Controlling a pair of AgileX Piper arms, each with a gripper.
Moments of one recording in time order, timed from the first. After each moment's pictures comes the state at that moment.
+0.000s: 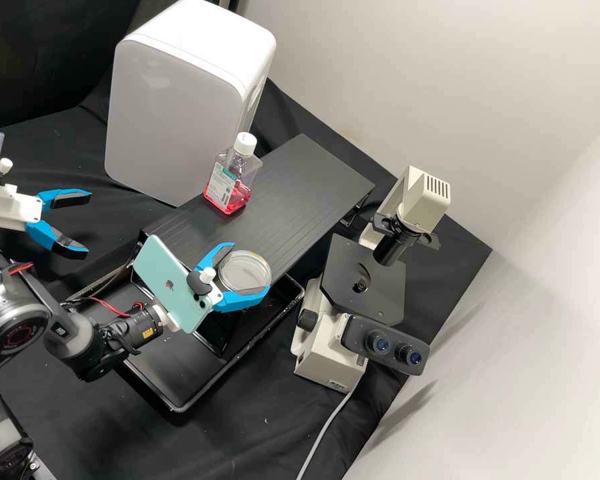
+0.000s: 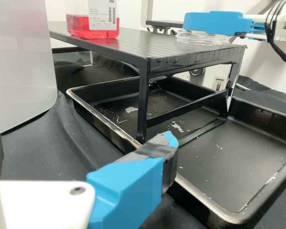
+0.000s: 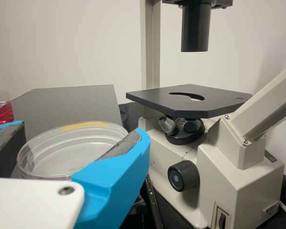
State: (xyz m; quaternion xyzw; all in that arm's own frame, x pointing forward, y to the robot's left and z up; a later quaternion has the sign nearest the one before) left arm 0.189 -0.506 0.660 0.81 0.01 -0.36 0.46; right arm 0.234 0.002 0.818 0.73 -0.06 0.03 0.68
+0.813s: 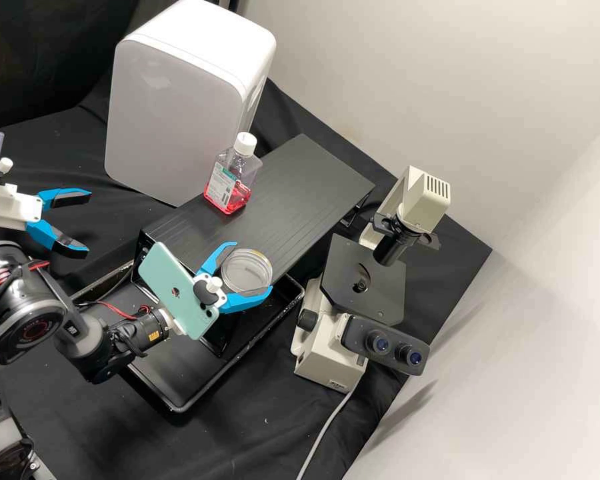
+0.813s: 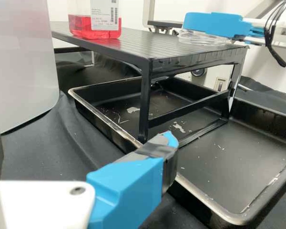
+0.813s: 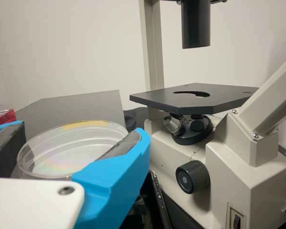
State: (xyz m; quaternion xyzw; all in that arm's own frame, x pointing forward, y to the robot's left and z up) left arm 0.189 -0.506 0.661 0.81 0.01 -0.36 0.47; right arm 0.241 -0.009 0.818 0.75 -0.05 0.02 0.66
